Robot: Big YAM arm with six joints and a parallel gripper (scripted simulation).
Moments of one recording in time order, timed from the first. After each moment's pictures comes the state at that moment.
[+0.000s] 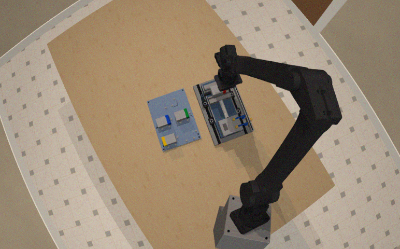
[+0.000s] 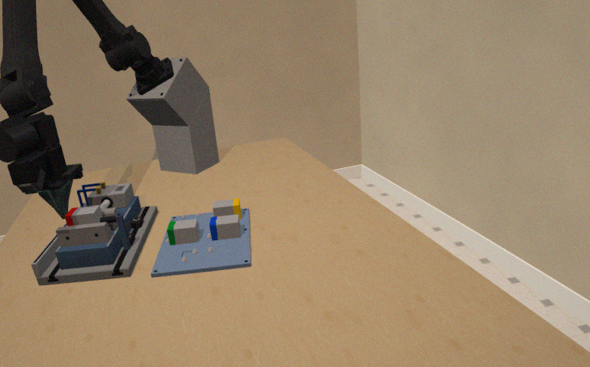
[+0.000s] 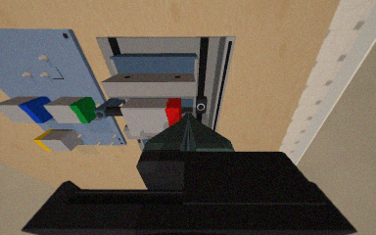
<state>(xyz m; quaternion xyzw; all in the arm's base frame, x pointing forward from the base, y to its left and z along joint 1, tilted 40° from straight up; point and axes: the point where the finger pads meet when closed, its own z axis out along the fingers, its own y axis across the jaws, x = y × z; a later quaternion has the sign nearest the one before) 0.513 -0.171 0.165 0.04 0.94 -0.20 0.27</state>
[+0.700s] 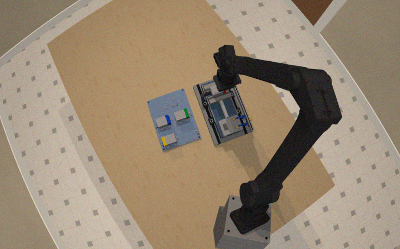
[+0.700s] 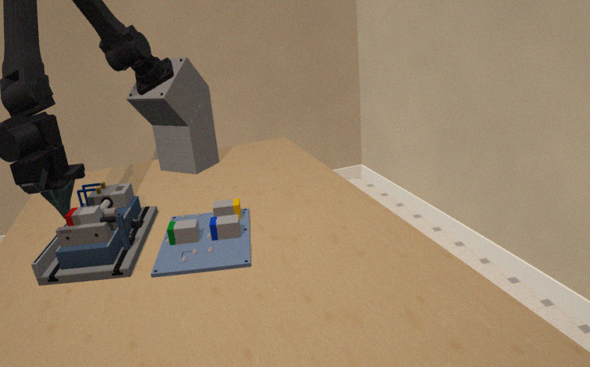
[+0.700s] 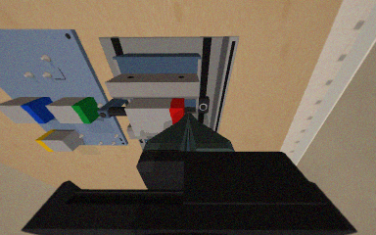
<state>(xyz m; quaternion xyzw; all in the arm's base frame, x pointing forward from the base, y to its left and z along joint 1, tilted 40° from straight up) 0.514 -0.167 0.163 0.04 0.94 -0.20 0.27</state>
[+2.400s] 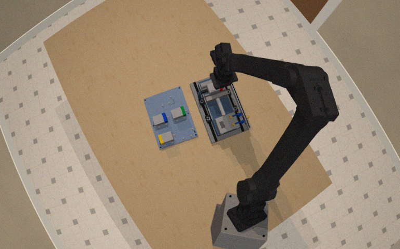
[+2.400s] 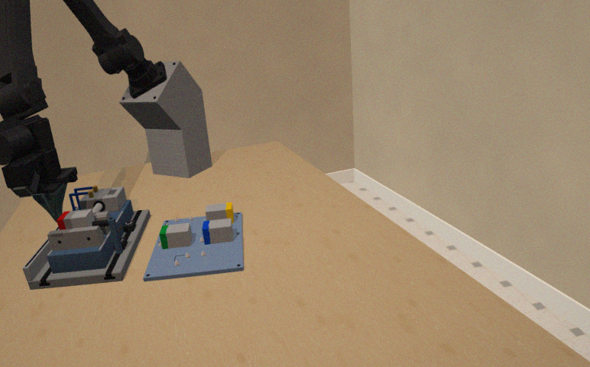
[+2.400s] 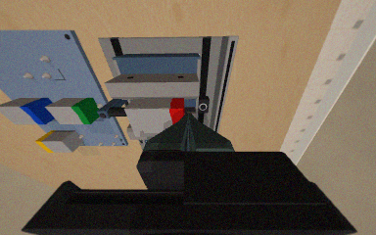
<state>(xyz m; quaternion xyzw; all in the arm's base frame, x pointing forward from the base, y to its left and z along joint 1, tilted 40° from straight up) 0.514 -0.167 0.163 0.04 0.94 -0.20 0.27</state>
